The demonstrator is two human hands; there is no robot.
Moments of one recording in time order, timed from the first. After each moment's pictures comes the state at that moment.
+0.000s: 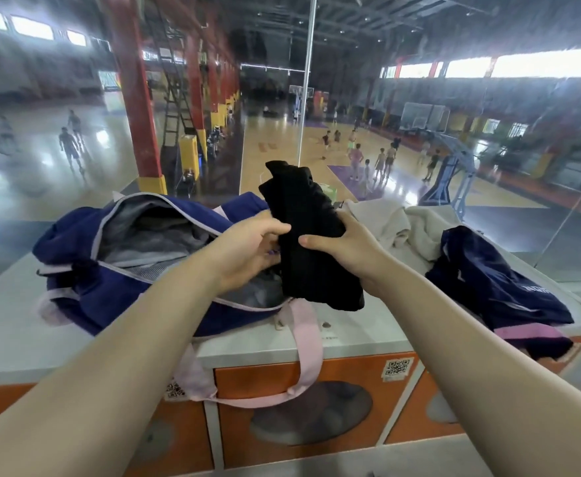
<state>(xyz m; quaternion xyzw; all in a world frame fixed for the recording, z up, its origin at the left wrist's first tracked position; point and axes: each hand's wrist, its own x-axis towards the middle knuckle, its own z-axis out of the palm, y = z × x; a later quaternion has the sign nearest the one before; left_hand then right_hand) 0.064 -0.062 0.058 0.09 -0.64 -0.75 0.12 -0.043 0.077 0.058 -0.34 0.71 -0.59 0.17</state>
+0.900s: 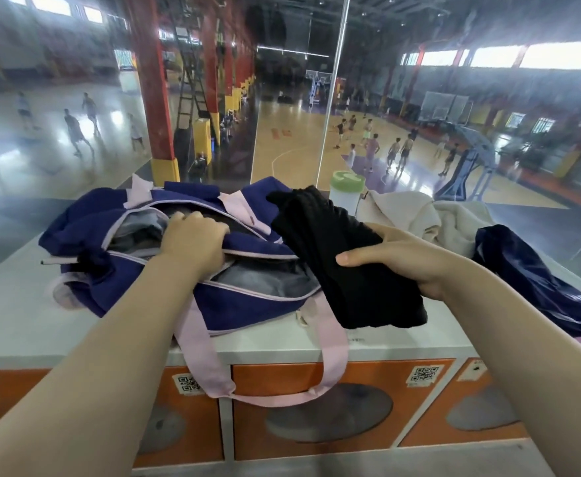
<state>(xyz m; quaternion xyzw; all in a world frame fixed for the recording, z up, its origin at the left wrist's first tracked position) 0.077 -0.174 0.001 0.29 -0.94 0.14 0.11 -0.052 0.096 0.069 -0.36 0.73 -0.45 0.36</state>
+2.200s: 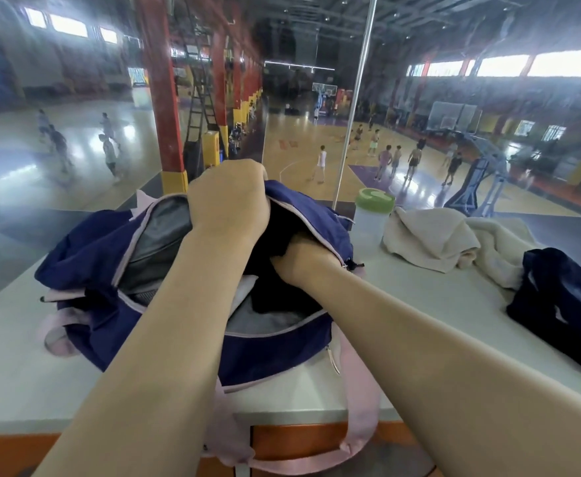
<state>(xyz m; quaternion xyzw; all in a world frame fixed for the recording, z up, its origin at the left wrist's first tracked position) 0.040 -0.170 0.077 0.30 -0.88 0.03 0.37 -0.056 -0.099 0.010 -0.36 0.92 -0.15 0.08</state>
